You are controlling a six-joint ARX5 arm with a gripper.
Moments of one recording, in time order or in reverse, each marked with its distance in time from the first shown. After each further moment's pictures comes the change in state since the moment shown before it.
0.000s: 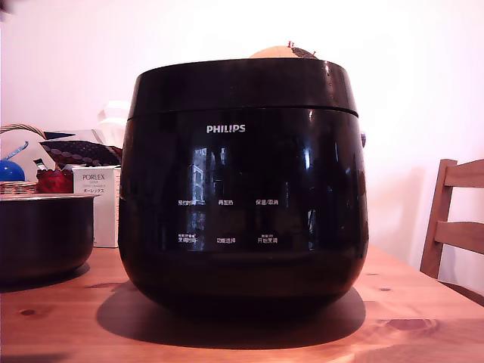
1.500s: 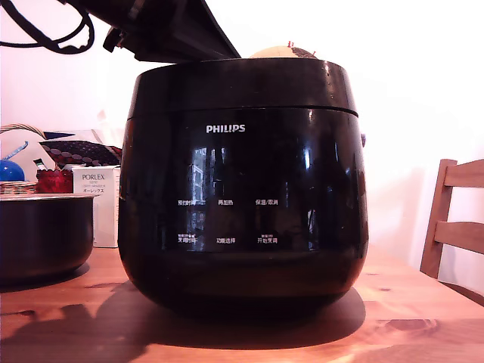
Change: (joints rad) arm -0.243 0.411 0.256 -0.064 -0.457 0.095
